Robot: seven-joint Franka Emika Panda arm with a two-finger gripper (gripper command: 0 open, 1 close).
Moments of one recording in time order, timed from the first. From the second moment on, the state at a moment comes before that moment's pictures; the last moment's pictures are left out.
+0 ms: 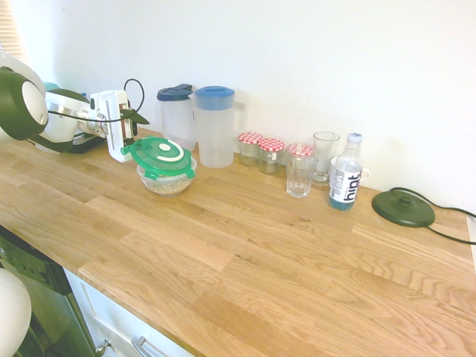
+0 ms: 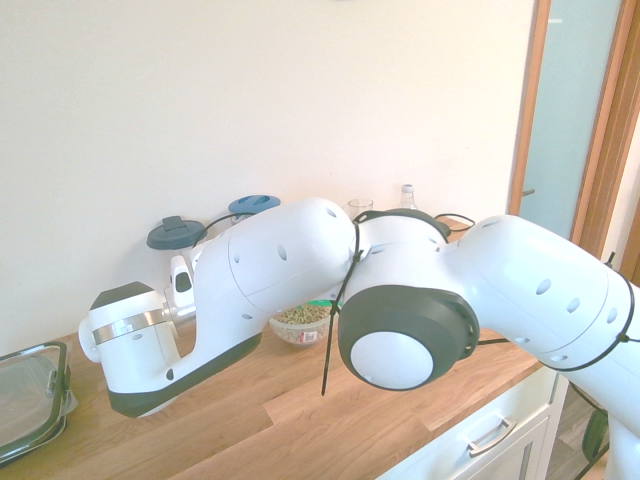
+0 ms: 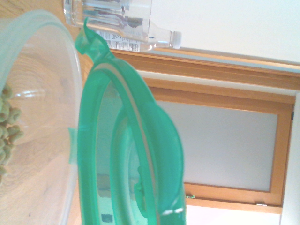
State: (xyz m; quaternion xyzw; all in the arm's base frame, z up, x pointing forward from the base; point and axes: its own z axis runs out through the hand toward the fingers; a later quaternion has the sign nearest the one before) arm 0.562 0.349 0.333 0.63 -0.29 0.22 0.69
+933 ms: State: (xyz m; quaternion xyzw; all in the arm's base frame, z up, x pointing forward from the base) arm 0.530 0.431 0.416 0.77 -0.26 0.18 0.56
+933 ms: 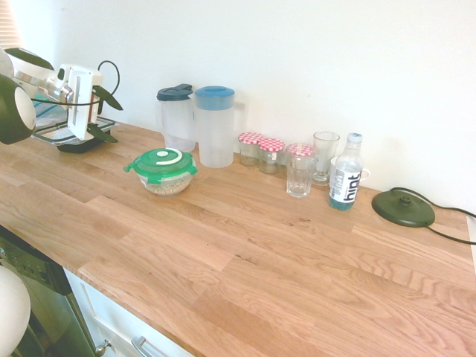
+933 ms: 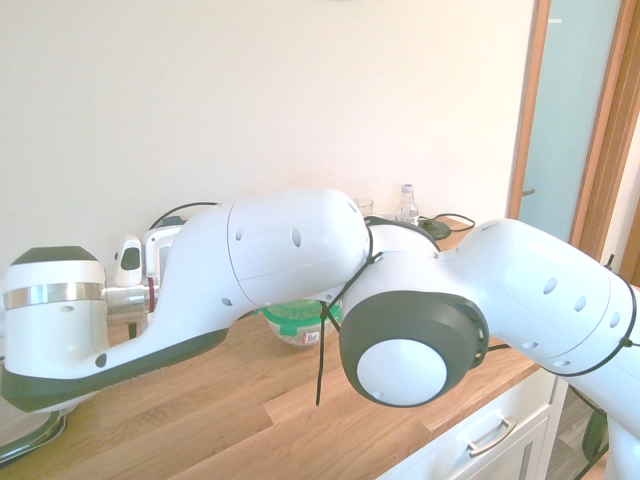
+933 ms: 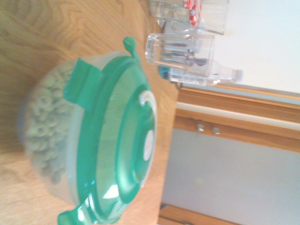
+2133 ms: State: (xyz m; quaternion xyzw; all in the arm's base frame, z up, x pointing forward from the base) arm 0.541 0.233 0.608 0.97 -0.25 0.02 0.05
